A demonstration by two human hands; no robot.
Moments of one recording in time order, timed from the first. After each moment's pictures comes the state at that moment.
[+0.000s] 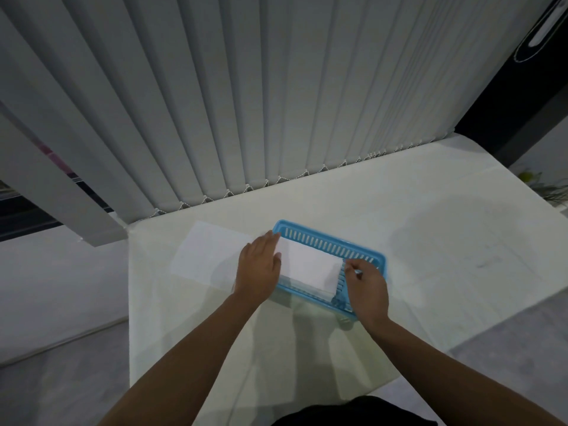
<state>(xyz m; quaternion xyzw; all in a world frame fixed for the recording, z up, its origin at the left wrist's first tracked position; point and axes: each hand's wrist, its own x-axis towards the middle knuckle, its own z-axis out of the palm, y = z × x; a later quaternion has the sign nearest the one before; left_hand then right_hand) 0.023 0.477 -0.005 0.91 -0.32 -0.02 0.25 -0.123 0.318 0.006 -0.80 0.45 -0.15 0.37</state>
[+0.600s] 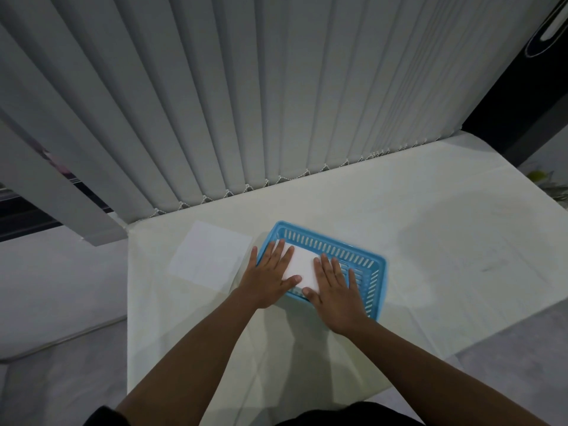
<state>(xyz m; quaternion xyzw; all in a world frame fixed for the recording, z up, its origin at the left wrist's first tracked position) 0.026 0.466 -0.033 0.89 -0.43 -0.16 0.00 -0.110 0.332 -0.030 -0.97 0.19 0.12 0.10</state>
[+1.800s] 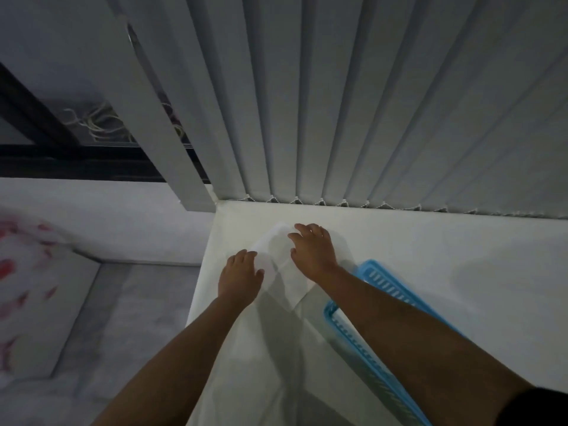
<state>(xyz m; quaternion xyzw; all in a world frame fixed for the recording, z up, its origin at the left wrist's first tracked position) 0.110 0.611 -0.039 0.98 -0.01 -0.14 0.17 0.142 0.428 -0.032 -0.99 -0.08 0.08 0.11</state>
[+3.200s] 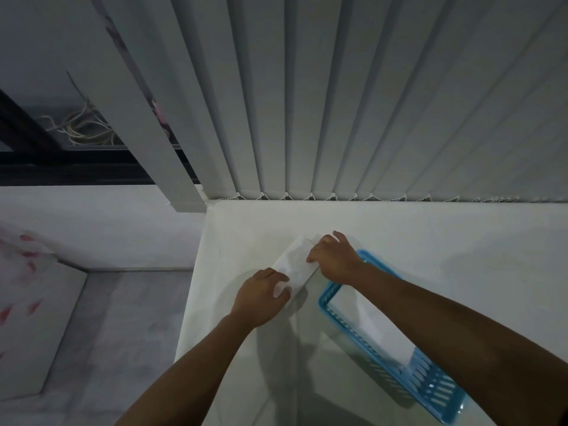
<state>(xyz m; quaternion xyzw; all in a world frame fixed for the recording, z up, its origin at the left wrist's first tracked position) 0.069 0.583 -0.047 0.95 -0.16 -0.14 0.24 0.110 0.371 -0.013 -0.97 -0.15 0.21 0.02</state>
